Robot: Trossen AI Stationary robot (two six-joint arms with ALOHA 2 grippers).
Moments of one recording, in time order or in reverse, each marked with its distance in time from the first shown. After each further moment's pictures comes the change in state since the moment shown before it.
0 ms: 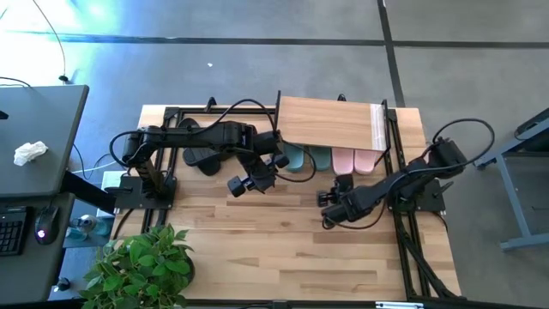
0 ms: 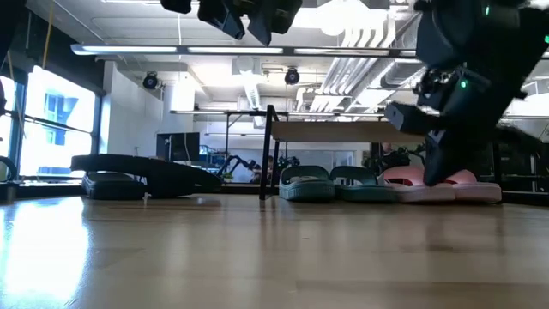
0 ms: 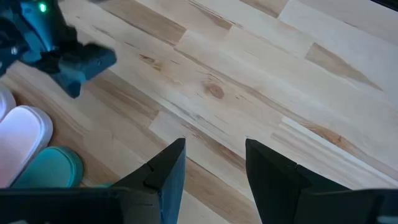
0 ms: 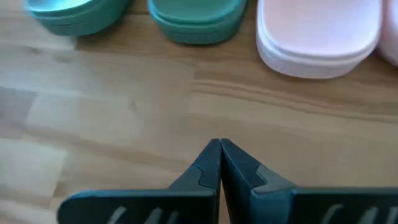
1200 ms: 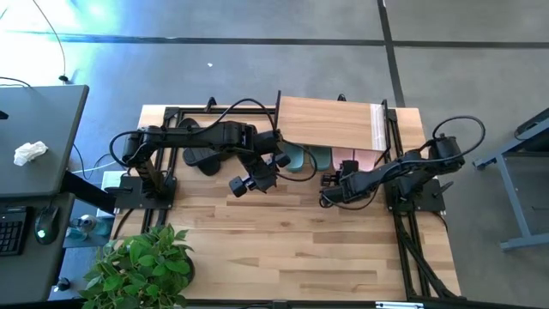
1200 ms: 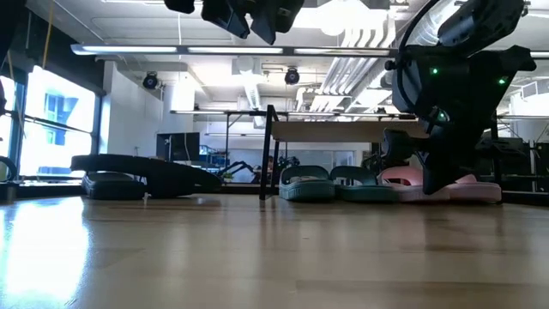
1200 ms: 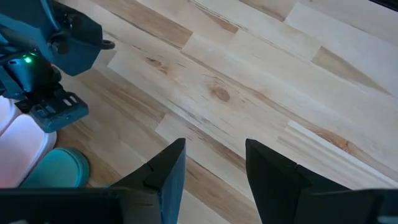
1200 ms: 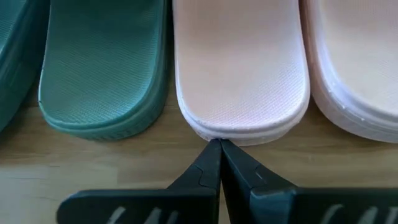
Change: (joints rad) left arm 0.000 0.000 0.000 0.026 -0.002 -0.012; right arm -0.217 0.001 -0.096 0.044 0.056 0.012
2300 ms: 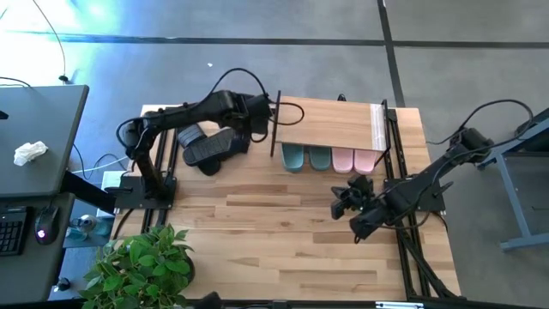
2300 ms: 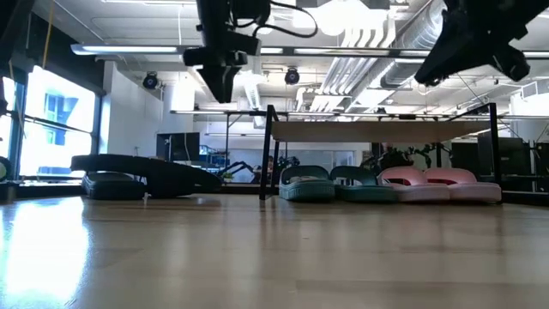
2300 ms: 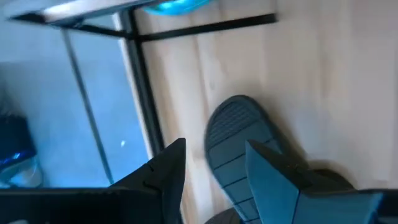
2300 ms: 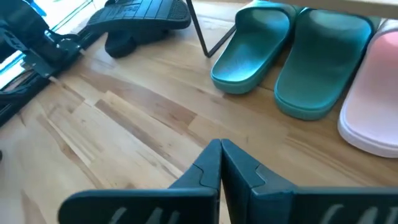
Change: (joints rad) left arm 0.287 -0.001 -0.003 -0.164 -0.705 -0.427; right arm 0.455 -0.365 0.145 -0.056 0.208 -0.351
